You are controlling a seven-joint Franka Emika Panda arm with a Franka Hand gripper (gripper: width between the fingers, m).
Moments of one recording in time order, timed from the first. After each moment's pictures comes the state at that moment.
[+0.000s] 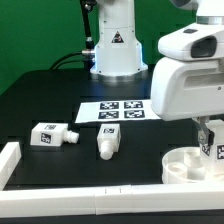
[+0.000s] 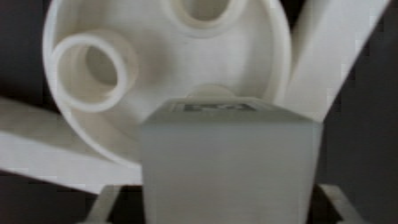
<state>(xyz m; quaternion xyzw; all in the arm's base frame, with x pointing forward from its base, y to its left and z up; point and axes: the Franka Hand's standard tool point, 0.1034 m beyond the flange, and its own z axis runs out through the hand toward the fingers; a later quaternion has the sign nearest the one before) 0.636 0.112 0.074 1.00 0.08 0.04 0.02</state>
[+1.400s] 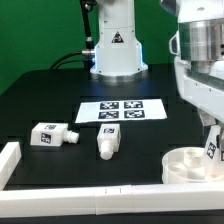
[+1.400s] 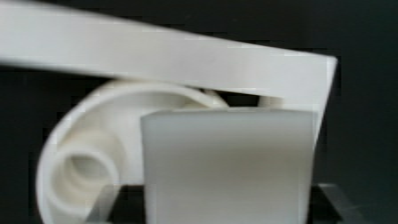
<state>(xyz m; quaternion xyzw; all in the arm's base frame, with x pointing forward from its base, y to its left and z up) 0.632 0.114 0.072 0.70 -0.71 0.03 -0.08</state>
